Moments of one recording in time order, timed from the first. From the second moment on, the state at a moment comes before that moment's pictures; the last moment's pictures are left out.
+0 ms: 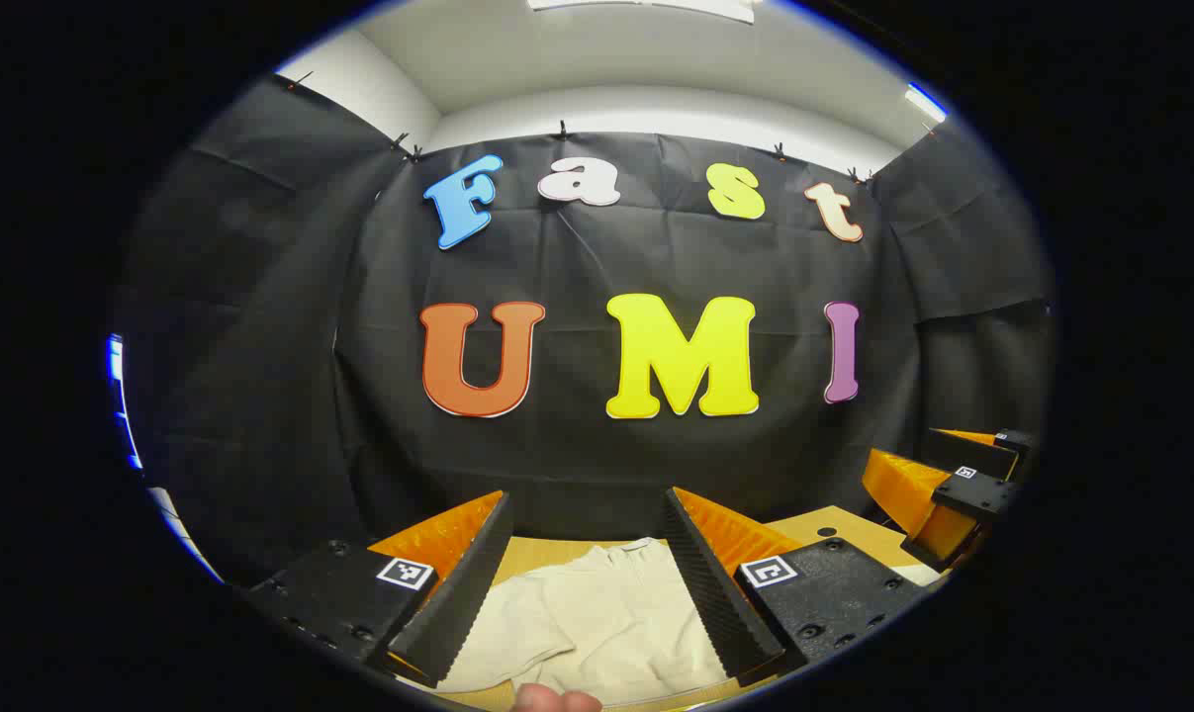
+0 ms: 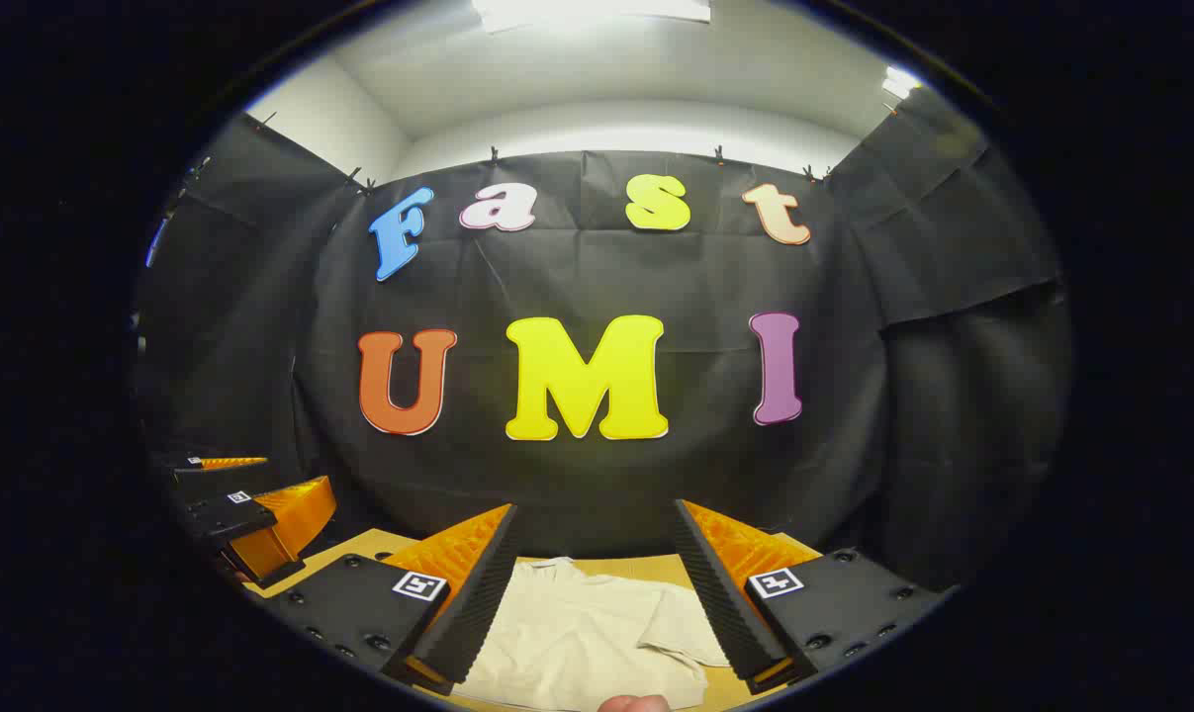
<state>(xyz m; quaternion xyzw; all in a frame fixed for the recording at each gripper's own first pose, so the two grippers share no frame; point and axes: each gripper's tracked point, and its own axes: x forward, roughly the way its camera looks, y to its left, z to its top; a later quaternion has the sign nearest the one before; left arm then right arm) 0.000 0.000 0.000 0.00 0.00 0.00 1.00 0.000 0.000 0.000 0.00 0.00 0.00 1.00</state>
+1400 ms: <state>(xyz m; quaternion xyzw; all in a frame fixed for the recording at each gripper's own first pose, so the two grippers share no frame) -0.001 -0.027 0.005 0.01 0.00 0.00 1.00 0.014 -0.050 0.004 0.00 0.01 -0.01 1.00</state>
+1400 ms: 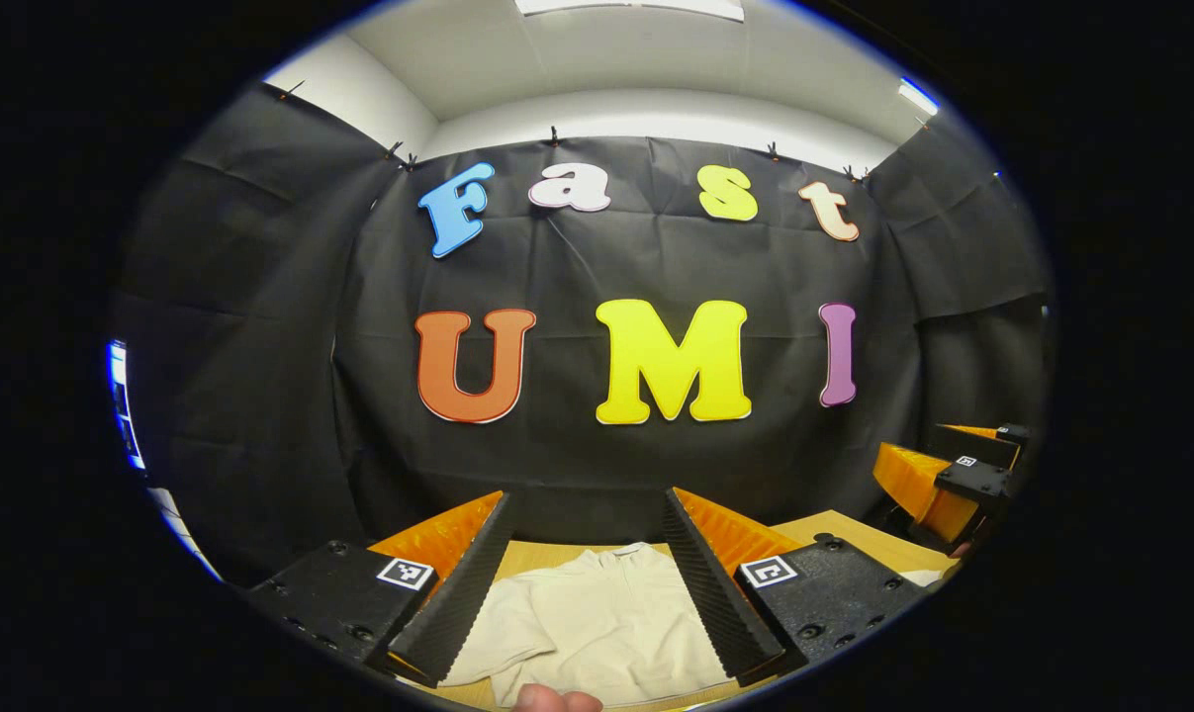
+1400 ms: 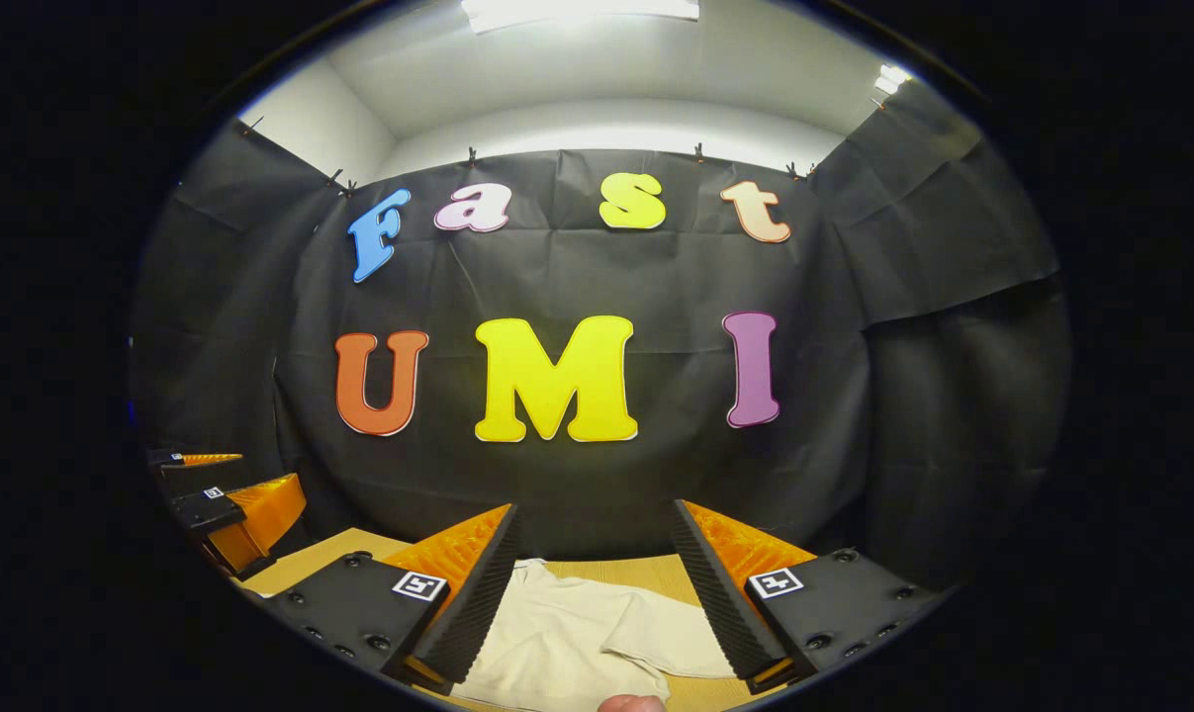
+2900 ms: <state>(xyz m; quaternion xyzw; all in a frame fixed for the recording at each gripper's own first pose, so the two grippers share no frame) 0.001 -0.139 -0.097 0.03 0.15 -0.04 0.99 -0.062 -0.383 -0.259 -0.03 0.40 -0.04 0.91</state>
